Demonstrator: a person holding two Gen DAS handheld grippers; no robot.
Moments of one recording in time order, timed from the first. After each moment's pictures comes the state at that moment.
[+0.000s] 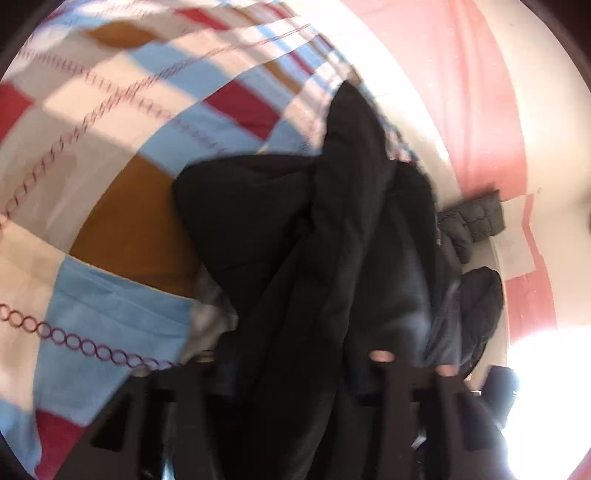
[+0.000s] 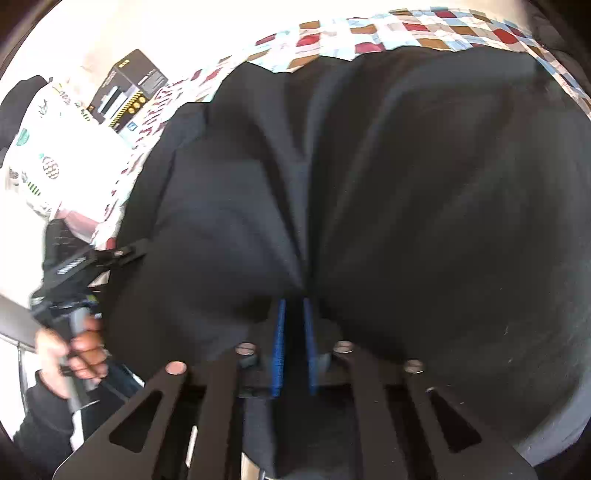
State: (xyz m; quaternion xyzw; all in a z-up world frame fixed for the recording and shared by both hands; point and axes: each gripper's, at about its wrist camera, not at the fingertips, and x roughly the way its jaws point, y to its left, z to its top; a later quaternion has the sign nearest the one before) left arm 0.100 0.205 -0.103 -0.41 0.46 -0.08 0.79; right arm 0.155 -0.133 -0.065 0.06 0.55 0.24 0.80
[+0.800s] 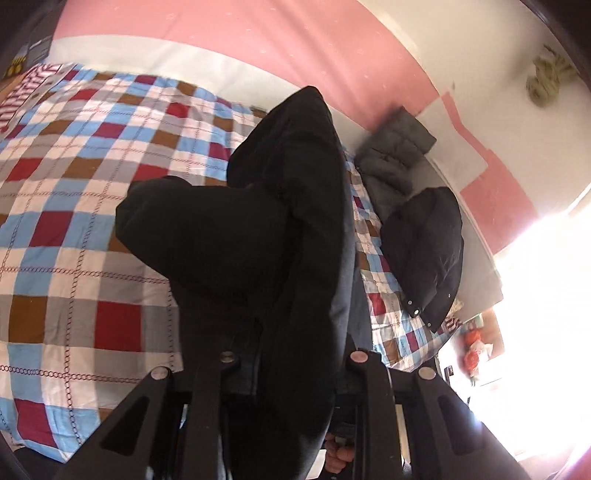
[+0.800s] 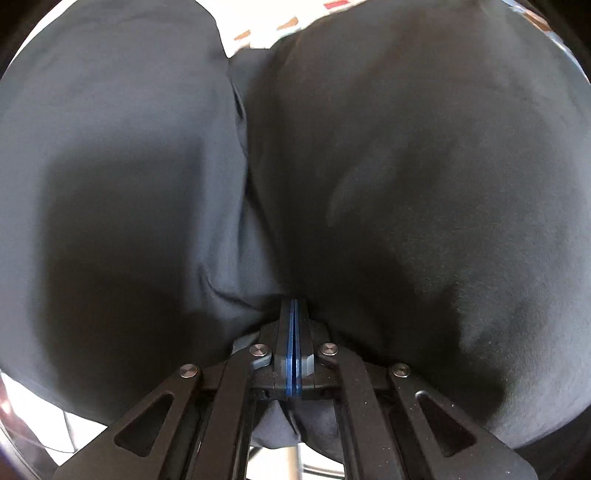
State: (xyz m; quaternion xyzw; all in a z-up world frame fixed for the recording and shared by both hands) left arm 0.126 0.007 0.100 -0.24 0.44 -0.20 0.84; right arm 0.174 -0.224 -0.075 0.18 0.56 0.21 0.78
